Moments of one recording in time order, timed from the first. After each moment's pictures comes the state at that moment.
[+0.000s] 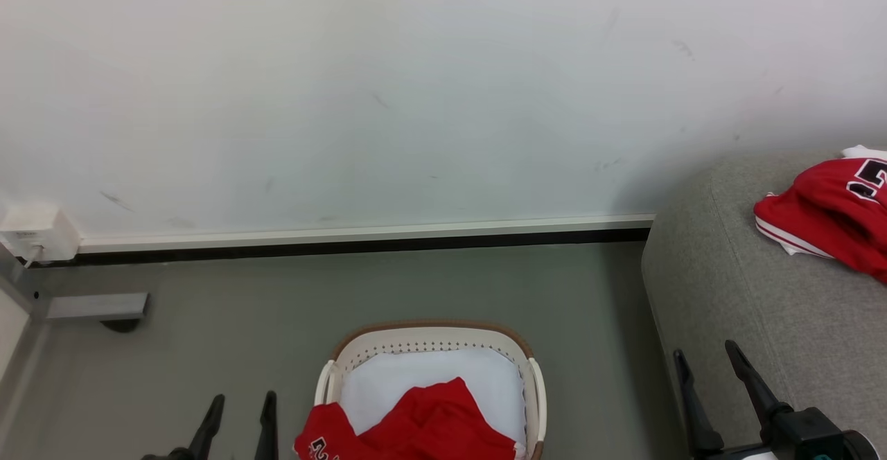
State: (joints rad) left arm 0.06 0.06 0.02 0.23 -0.17 -0.11 -0.26; right arm -0.06 -0.05 0.07 0.29 0.13 0.13 -0.26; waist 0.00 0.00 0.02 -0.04
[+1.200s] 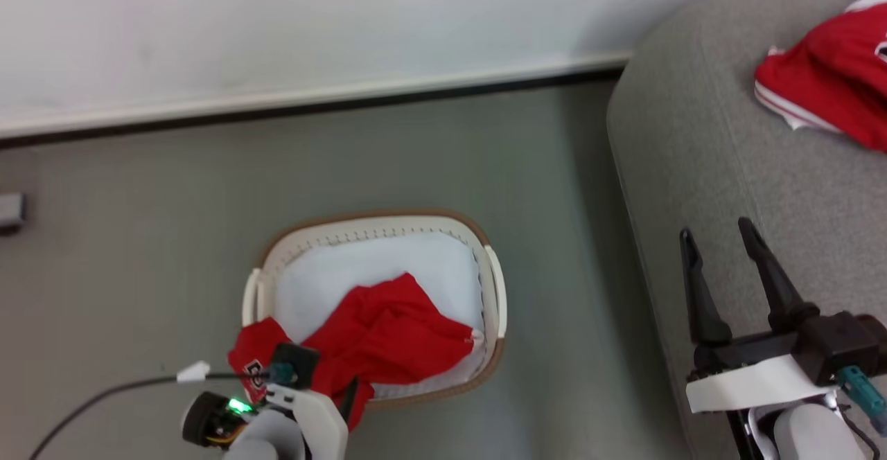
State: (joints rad) left arm -0.42 0.09 -0.26 0.86 -0.02 -0.12 -0.03; right arm -0.25 -0.05 0.08 0.19 0.14 0.13 -0.26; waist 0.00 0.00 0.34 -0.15
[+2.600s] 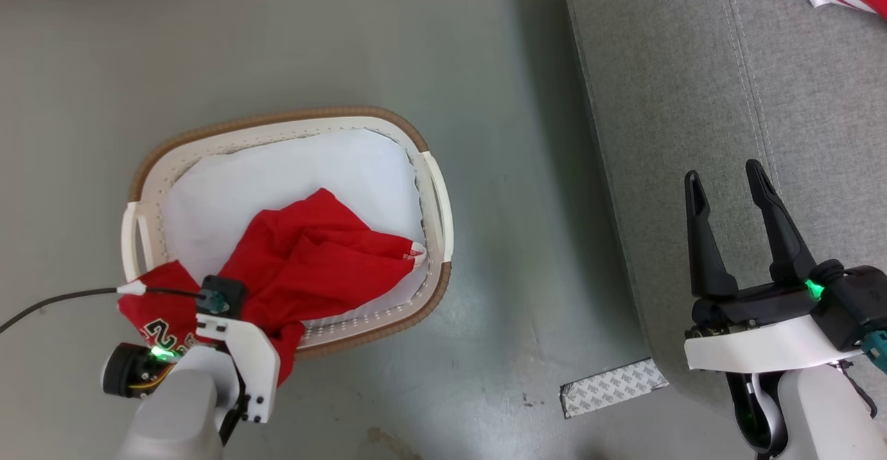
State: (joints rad) left arm -0.74 0.18 -0.28 1.27 -0.06 -0.08 0.00; right arm -0.34 -0.05 0.11 0.12 0.24 0.13 -0.26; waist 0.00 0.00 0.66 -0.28
